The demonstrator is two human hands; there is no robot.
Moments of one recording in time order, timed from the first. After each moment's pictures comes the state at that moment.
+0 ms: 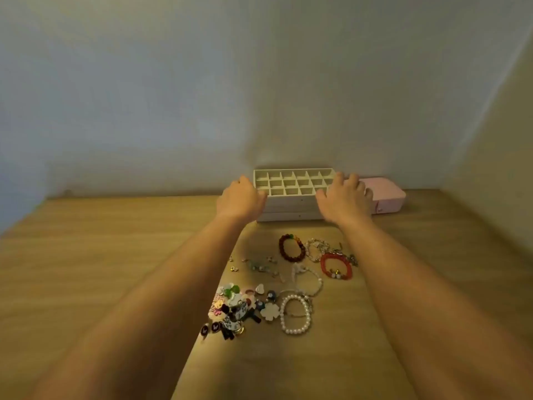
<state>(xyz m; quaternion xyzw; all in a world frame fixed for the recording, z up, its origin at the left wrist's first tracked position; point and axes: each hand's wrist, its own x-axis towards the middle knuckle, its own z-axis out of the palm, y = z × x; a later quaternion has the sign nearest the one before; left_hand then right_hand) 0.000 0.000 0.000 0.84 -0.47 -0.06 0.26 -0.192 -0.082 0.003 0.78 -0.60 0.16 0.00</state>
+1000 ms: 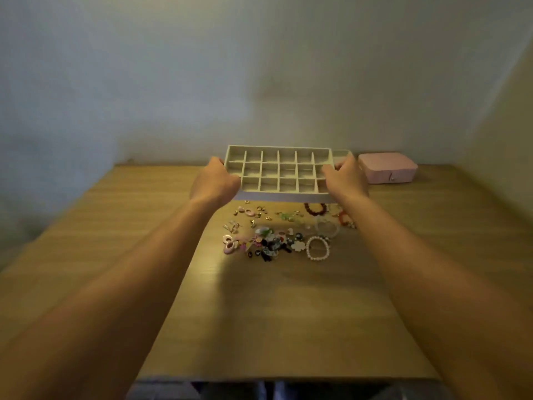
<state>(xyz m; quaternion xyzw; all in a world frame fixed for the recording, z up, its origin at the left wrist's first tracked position) 0.030 0.180 0.033 0.85 -0.38 -0.07 0.36 -0.192 0.054 0.034 0.71 -0.54 0.34 -0.30</state>
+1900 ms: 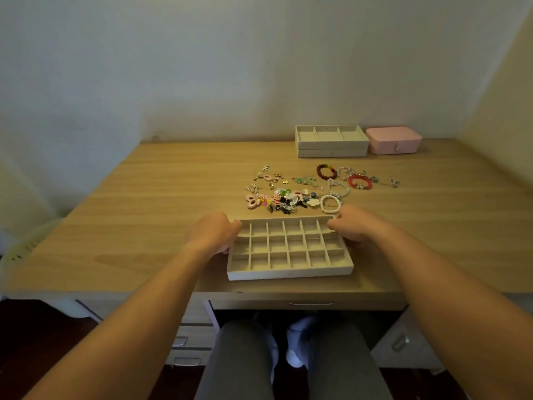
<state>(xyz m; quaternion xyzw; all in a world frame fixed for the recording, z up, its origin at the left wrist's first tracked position) -0.013 0.351 -0.050 0.89 -0.39 -0.17 0.18 -0.258 0.179 -0.038 0.83 -0.50 -0.04 -0.24</state>
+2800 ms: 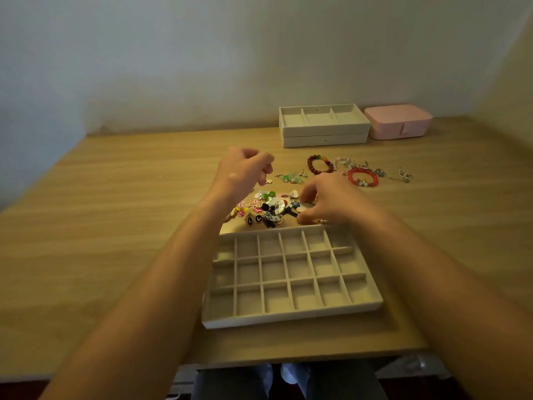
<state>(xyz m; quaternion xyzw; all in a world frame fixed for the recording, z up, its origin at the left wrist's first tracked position) -0.022 0.194 -0.021 0.69 -0.47 -0.24 0.49 -0.199 0.111 -0.046 0.90 -0.40 0.06 -0.19</state>
